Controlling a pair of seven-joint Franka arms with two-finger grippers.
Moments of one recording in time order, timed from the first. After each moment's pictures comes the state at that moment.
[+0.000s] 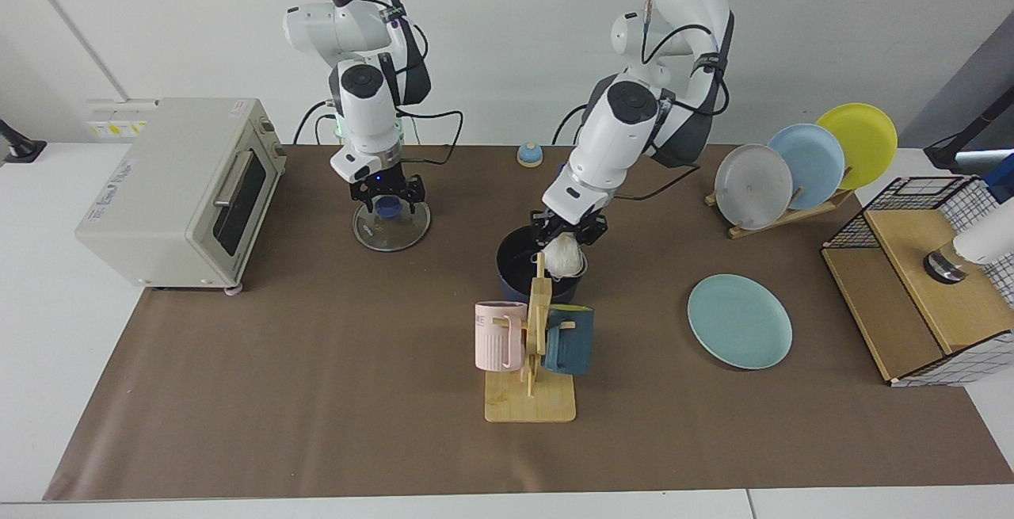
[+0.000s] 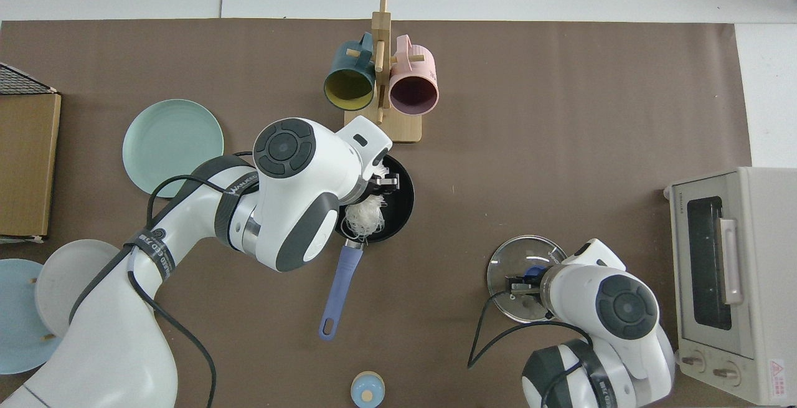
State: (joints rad) left arm 0.00 0.39 -0.58 -1.82 0.00 2.27 -0.51; right arm 0.06 -0.16 0.25 -2.63 0.03 2.48 0.35
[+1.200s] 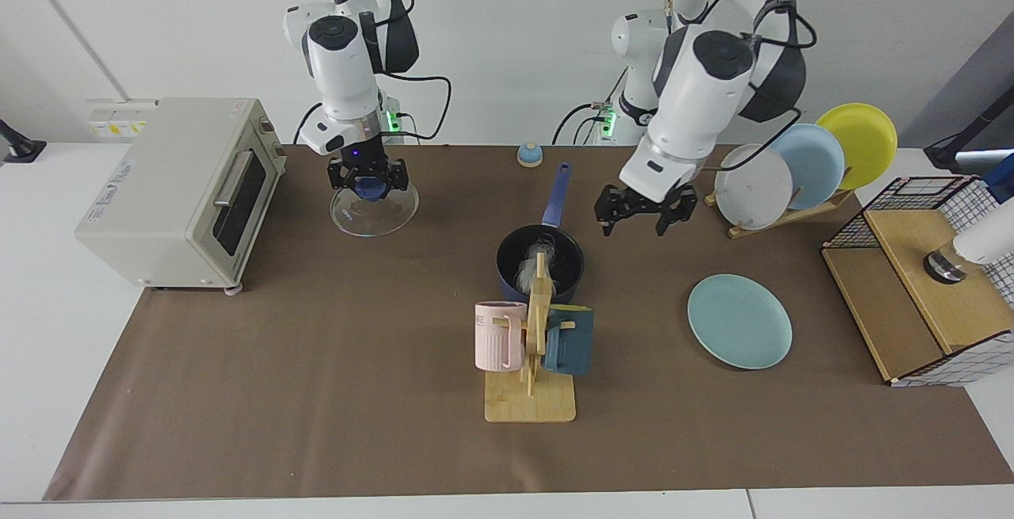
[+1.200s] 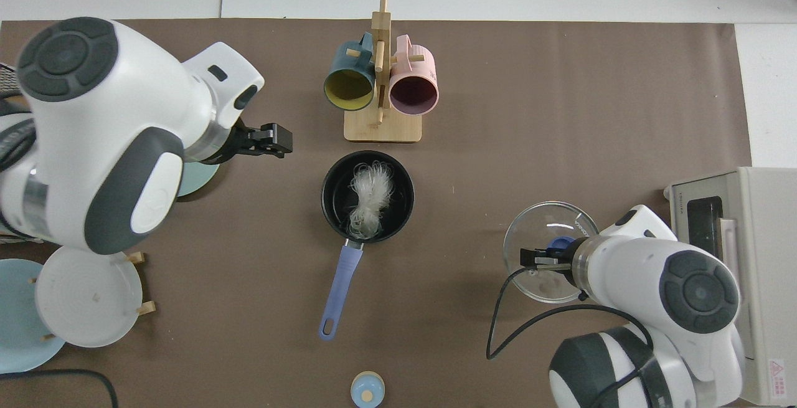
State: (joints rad) left arm 0.11 0.17 -0.42 -1.60 0.03 1.81 -0.32; right arm 0.03 -0.26 0.25 -2.38 0.03 2.20 0.33
